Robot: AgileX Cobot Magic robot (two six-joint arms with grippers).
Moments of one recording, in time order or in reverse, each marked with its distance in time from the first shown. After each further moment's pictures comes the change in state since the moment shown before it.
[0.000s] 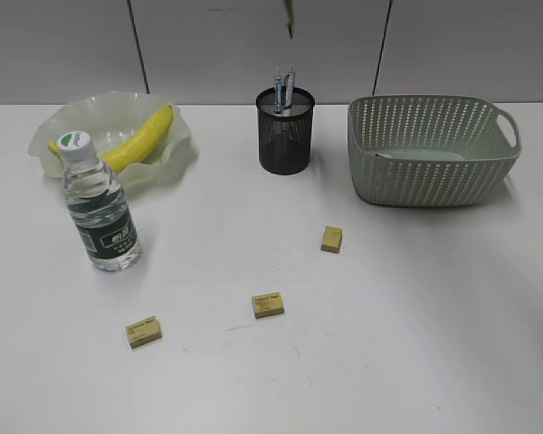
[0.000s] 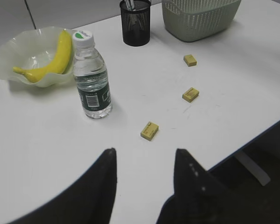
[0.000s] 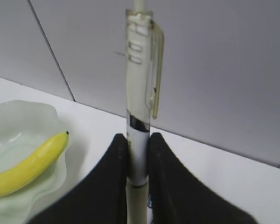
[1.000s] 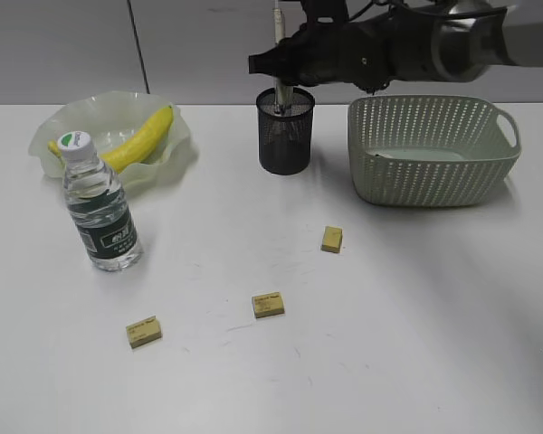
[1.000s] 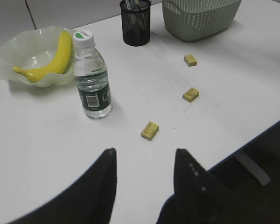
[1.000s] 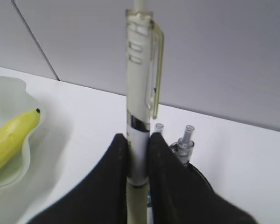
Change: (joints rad) left arm 0.000 0.000 0.000 0.000 0.000 0.000; right arm -0.046 0.170 0.213 0.001 -0.415 0.053
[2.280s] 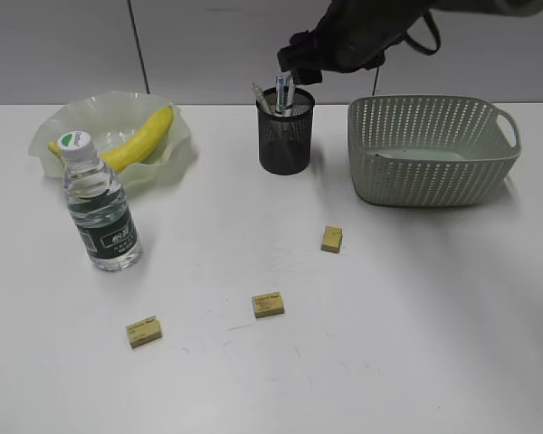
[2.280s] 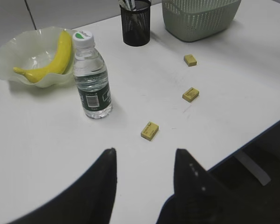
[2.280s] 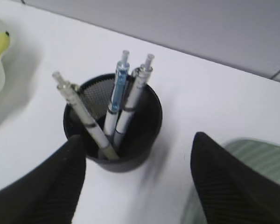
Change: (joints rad) left arm 0.000 0.000 0.000 0.000 0.000 0.001; right arm 0.001 -0.164 0.000 -0.004 0.472 -0.121
